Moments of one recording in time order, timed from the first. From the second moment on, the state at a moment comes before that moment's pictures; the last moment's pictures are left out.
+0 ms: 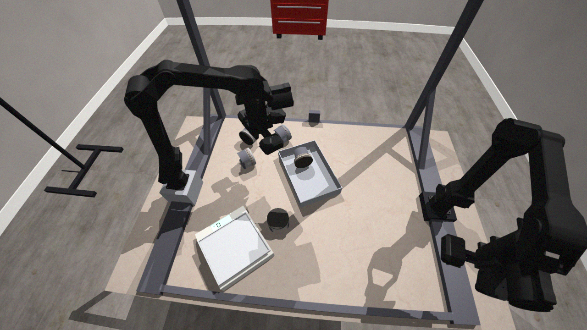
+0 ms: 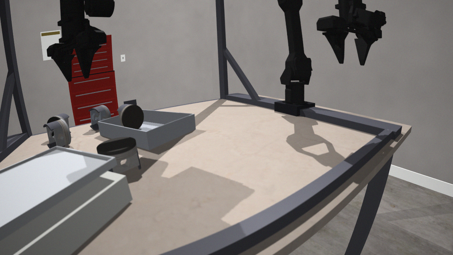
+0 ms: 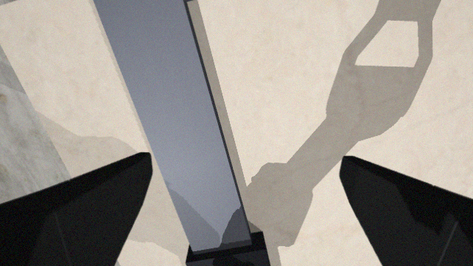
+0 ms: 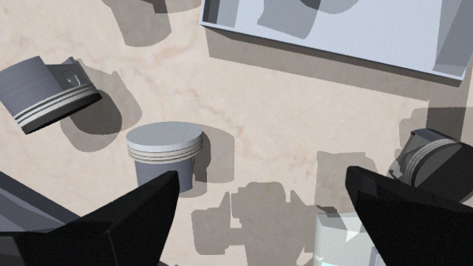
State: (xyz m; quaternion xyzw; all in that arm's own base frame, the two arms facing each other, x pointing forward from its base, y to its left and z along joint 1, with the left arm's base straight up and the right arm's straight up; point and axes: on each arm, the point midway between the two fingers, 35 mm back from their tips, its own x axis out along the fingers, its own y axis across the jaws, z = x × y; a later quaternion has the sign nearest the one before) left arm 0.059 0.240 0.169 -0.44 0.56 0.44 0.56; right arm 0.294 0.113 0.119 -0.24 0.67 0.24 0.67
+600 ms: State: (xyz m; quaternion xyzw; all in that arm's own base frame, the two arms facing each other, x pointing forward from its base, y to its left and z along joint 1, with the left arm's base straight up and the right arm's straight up) left arm 0.059 0.240 0.169 -0.44 0.56 0.44 0.56; right arm 0.311 0.190 0.119 -0.24 0.67 0.24 0.67
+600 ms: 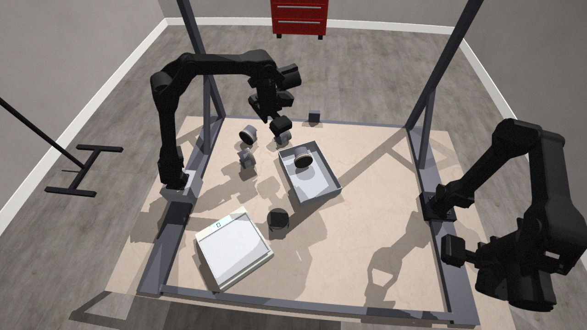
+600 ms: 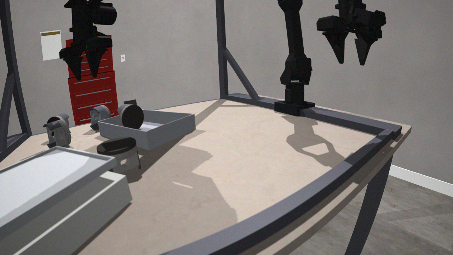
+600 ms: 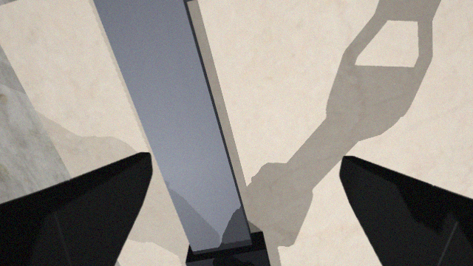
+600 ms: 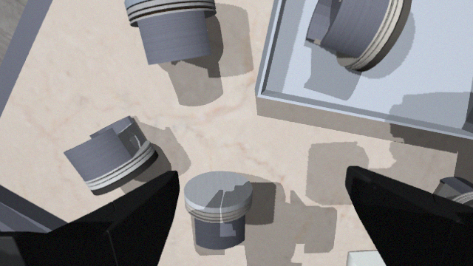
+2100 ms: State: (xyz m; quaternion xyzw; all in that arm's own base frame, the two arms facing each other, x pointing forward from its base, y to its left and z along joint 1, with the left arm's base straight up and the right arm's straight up) left arm 0.059 0.240 0.169 -0.44 0.56 0.44 0.56; right arm 0.329 0.262 0.092 -0.24 0.66 0.32 0.63
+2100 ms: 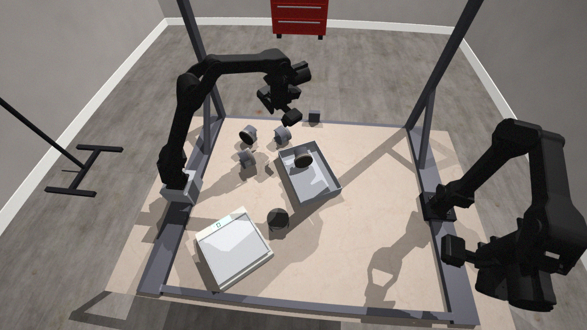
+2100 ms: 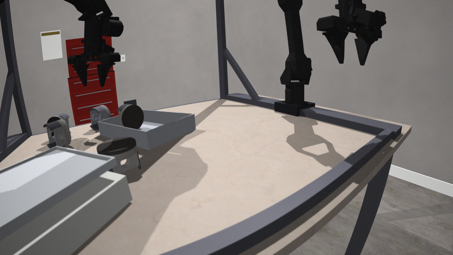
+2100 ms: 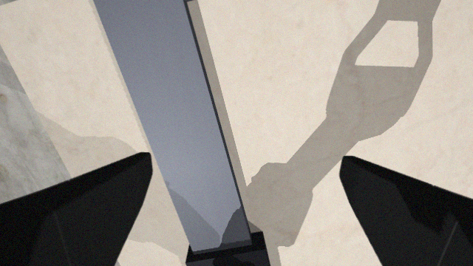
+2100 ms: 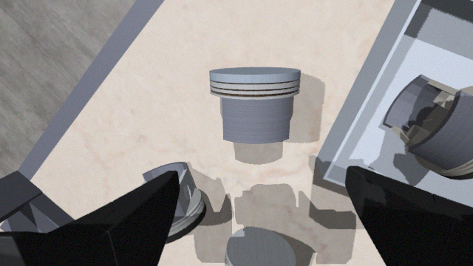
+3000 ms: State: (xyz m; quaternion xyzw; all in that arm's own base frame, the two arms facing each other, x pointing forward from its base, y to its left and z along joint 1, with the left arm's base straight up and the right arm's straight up) left arm 0.059 0.240 0.169 -0.44 0.56 0.44 0.56; right arm 0.328 0.262 0.050 -0.24 0.66 0.32 0.63
